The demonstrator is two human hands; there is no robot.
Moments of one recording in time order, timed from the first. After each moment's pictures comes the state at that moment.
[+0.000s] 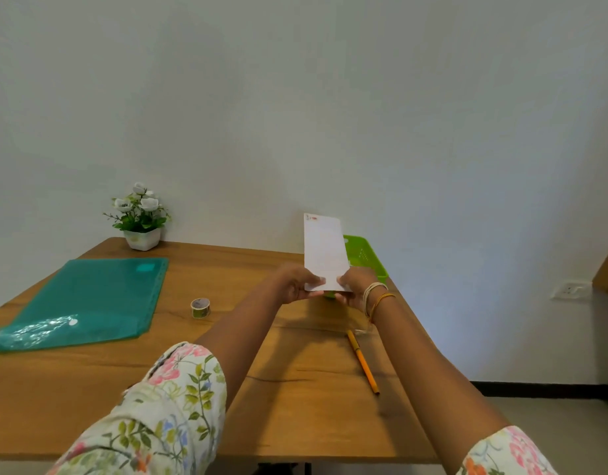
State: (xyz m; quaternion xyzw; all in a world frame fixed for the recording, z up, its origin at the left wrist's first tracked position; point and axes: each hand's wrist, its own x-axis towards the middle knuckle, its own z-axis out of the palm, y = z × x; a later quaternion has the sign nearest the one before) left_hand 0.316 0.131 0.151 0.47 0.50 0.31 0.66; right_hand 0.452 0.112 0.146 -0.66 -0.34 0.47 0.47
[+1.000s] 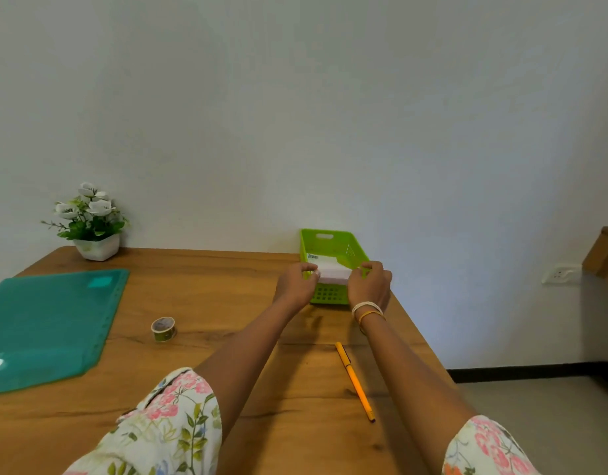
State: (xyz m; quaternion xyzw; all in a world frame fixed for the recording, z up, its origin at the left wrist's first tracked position) left_hand 0.375 0.203 0.088 0.68 0.52 0.40 0.32; right_hand 0.504 0.162 0.096 -0.77 -0.37 0.07 0.52
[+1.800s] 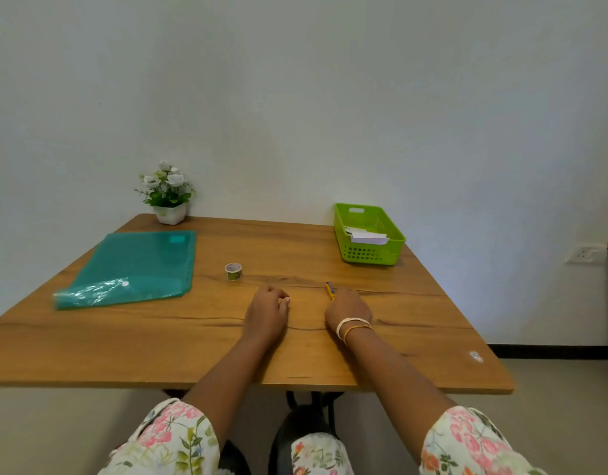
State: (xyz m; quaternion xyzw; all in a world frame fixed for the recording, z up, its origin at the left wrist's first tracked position) left_hand 0.213 0.071 0.006 0.72 0.59 0.35 0.15; right_hand 0.380 0.055 0.030 -0.81 -0.56 0.09 0.16
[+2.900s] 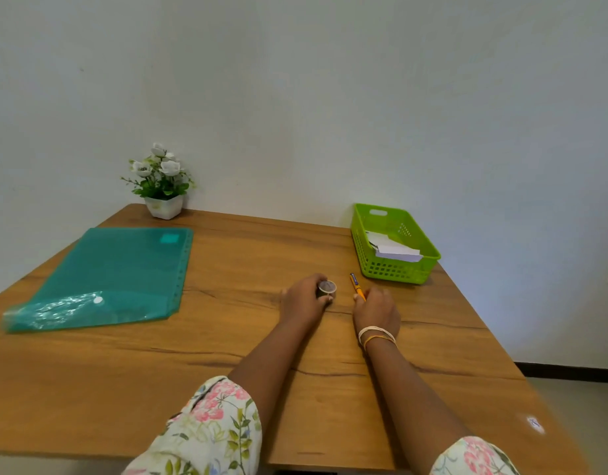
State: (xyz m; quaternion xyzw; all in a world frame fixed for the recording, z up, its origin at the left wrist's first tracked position) left_hand 0.273 0.174 0.004 0.72 0.57 0.34 0.21; right_hand 0.419 0.149 -0.001 -0.82 -0.50 0.00 0.28
